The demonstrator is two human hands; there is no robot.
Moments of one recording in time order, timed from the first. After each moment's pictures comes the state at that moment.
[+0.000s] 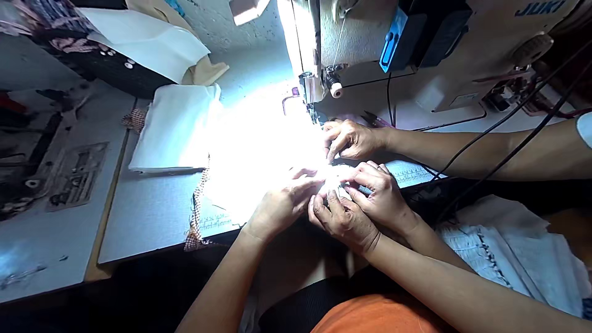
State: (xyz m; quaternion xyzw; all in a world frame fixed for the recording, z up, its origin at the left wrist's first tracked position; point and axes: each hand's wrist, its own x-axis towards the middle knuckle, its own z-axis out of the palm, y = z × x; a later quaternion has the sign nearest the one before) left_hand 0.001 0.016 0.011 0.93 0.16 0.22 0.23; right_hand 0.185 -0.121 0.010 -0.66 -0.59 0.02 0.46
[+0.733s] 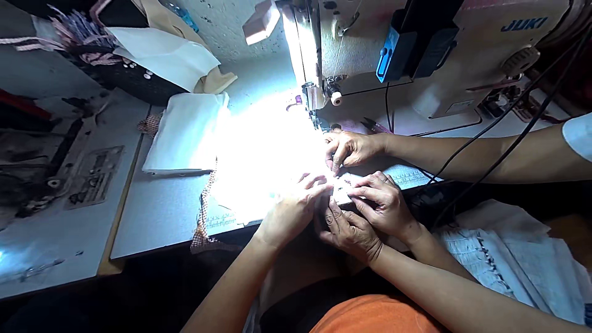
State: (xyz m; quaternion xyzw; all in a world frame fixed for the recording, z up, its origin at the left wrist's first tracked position) left_hand 0.010 -0.002 0.009 0.96 0.14 0.21 0.13; right_hand 0.204 -0.143 -0.006 -0.61 -0.64 0.02 0.47
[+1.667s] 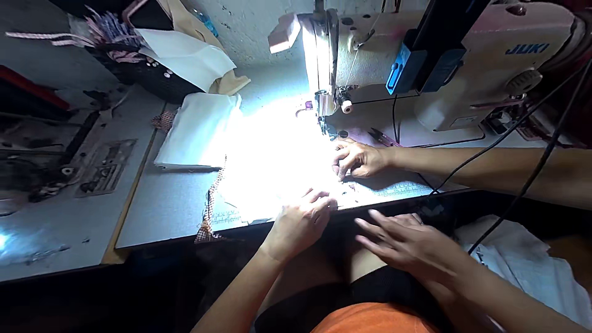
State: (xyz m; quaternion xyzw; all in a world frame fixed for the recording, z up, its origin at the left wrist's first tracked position) left_hand 0.003 -0.025 0.002 0.94 0.19 0.25 0.14; right_hand 0.222 -0.223 0.034 -0.54 -0.83 -0.11 0.08
